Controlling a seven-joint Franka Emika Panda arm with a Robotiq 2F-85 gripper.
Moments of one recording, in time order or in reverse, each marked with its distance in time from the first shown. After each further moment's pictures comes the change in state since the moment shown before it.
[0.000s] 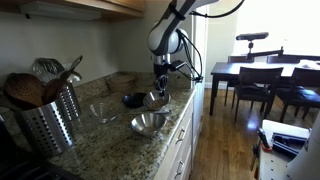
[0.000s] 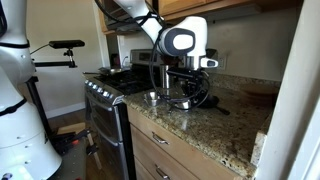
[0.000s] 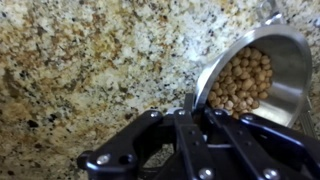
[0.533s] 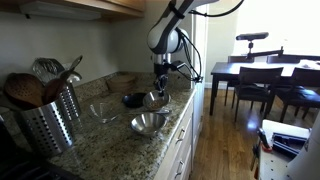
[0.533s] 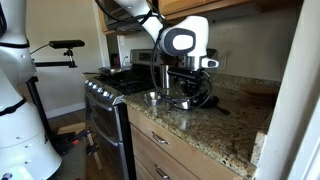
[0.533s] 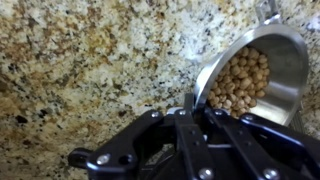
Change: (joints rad) arm -0.018 -0.002 0.014 0.000 0.051 -0.004 -0.084
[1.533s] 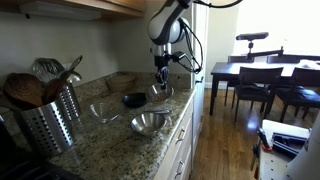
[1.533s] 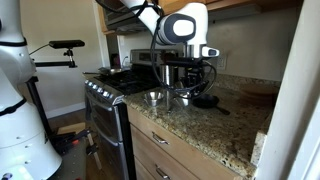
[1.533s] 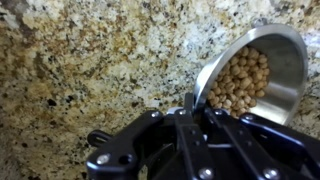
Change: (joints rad) arm 0.004 -0.073 -0.008 0.011 -0.093 -0.095 0.009
